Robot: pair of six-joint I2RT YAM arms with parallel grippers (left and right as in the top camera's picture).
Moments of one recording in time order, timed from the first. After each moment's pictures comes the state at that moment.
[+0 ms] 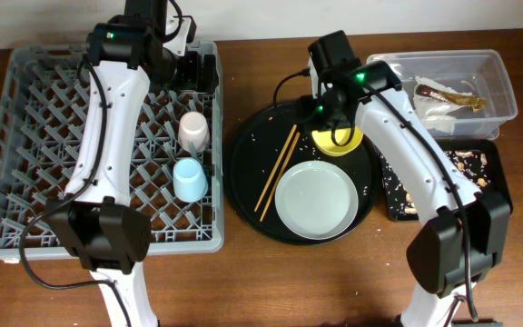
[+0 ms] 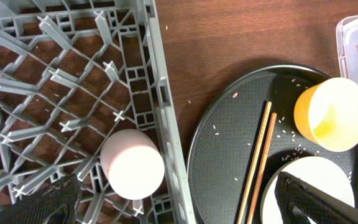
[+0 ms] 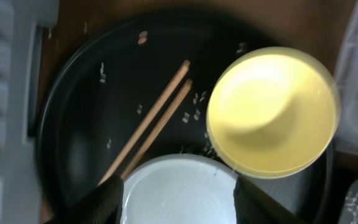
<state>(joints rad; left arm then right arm) -0.15 2.12 2.29 -1.27 0.21 -0.05 0.34 1.93 1.80 -1.09 -0.07 0.21</state>
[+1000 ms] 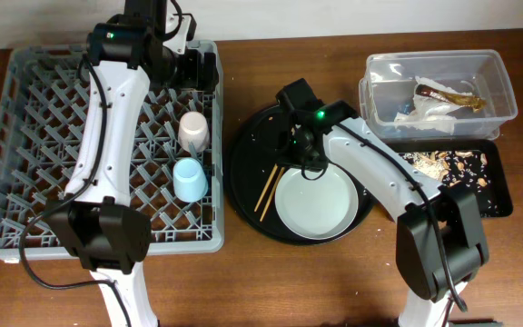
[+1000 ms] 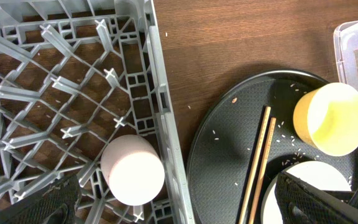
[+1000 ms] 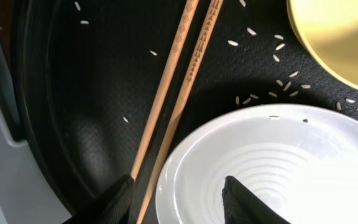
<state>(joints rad) -0.15 2.12 2.29 -1.25 0.21 -0.05 0.47 1.94 1.53 -0.91 -0.08 0.62</state>
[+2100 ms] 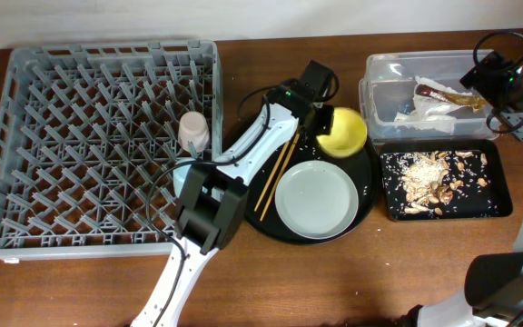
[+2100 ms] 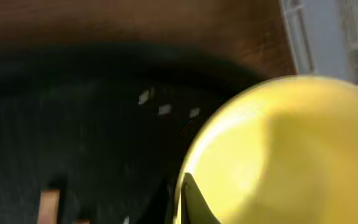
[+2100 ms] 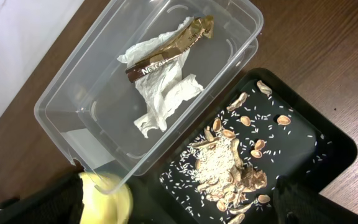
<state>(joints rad) -0.63 2.57 2.29 -0.77 0.14 -0.40 -0.33 1.73 1.90 -1.22 0.03 0.55</state>
